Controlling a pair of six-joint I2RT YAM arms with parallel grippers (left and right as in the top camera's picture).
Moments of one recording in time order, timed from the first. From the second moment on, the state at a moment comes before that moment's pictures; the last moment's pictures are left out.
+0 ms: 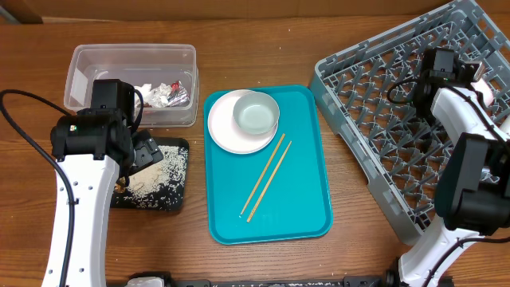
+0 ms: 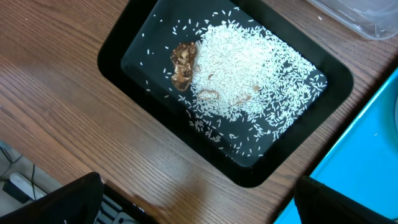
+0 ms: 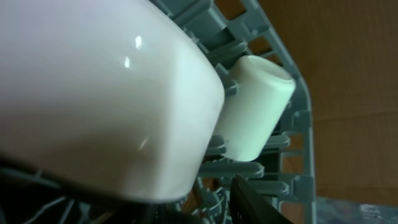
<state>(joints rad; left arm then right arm) 0.02 1.36 1.37 -1.41 -0.29 -0.55 -0.19 2.00 1.40 -0.58 0.96 0.12</state>
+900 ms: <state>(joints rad) 0.02 1.36 1.37 -1.41 -0.29 -0.55 -0.09 1.55 1.27 -1.23 -0.21 0.17</state>
